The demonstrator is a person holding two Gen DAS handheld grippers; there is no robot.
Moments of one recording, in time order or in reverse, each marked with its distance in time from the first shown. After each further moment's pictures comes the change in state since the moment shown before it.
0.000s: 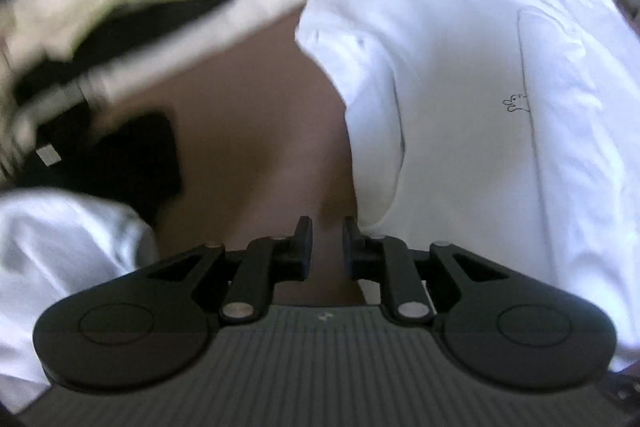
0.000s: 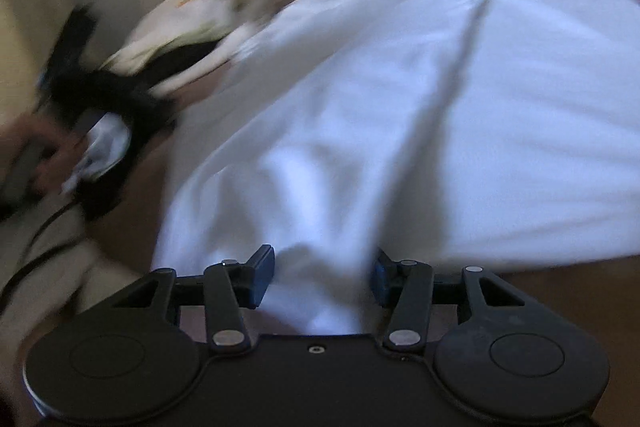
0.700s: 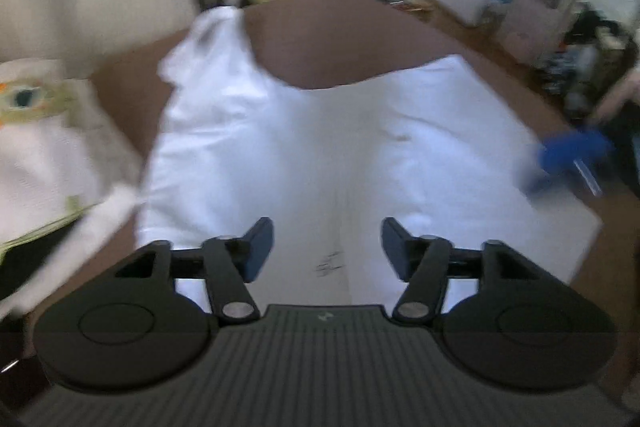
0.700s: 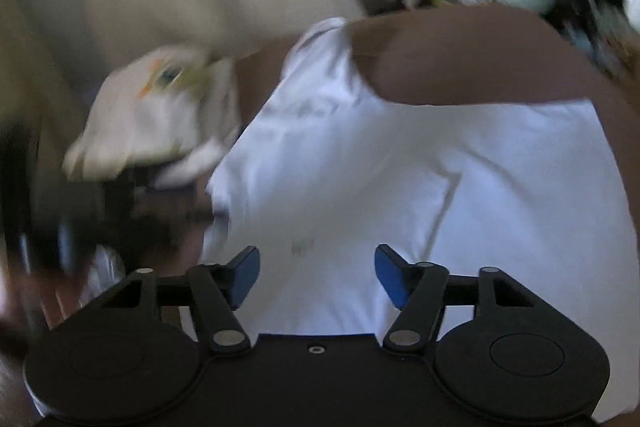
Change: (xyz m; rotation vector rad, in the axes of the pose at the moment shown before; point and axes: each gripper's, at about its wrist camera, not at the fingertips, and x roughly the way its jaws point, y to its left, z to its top) left arm -0.065 -0.046 0.121 0.184 -0.155 -0.452; right arm -0.034 0.011 0.288 0.131 0.133 -0.142
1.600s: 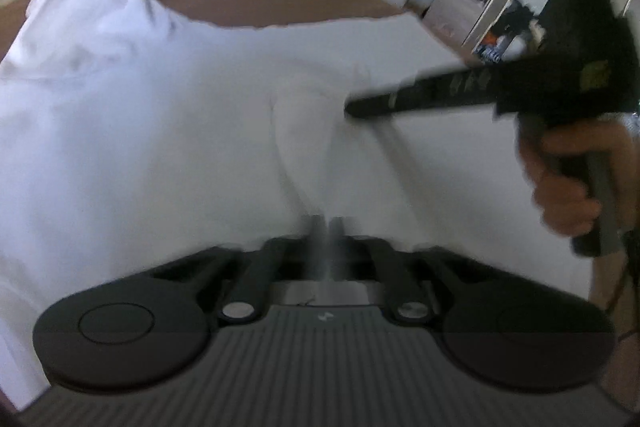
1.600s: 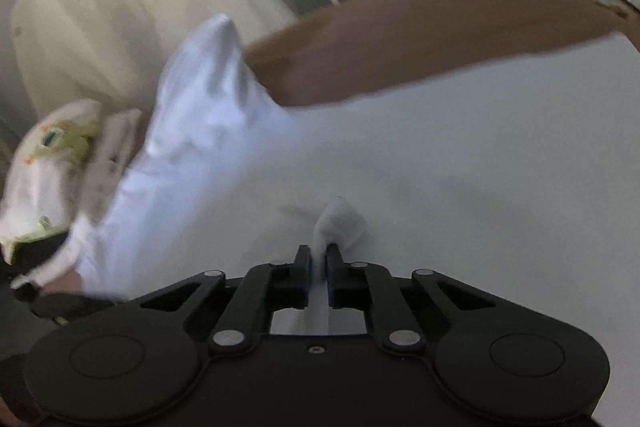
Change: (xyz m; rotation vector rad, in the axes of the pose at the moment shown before) left arm 0.196 0.031 -0.031 0.040 0.011 -0.204; right arm 0.183 -0.112 0.008 0.044 -0.216 0.042
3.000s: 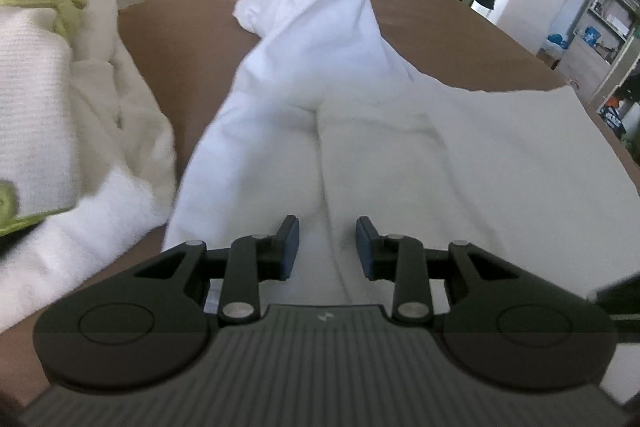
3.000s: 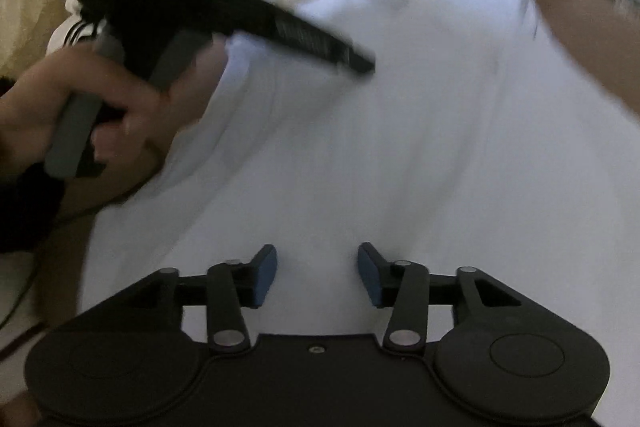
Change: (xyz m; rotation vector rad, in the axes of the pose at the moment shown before) left arm -0.044 0.094 0.013 -0.223 -0.082 0.334; right arm 0.033 0.149 -0.057 -0.538 0.548 0.088
